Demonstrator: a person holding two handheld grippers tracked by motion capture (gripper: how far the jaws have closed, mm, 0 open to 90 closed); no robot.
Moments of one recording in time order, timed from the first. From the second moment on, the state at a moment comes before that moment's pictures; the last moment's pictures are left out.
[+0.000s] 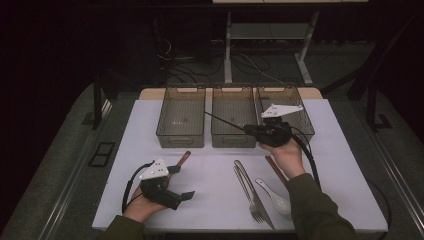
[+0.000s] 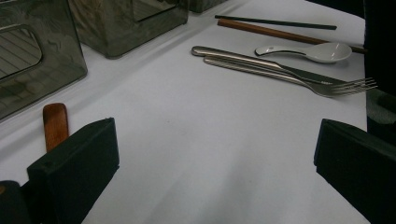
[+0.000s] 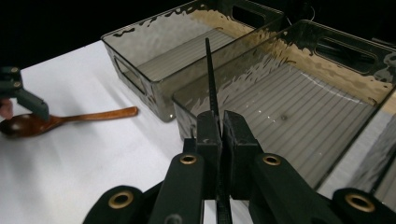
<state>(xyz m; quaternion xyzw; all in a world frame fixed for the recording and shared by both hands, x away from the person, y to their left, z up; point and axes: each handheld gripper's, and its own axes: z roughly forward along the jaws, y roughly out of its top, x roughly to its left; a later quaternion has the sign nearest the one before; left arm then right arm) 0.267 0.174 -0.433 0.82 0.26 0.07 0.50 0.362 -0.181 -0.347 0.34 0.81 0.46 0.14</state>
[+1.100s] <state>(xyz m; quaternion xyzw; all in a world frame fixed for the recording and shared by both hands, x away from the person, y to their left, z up) 0.265 0.172 -0.432 0.82 0.26 0.06 0.51 0.417 -0.091 -0.351 0.35 0.82 0.43 0.16</state>
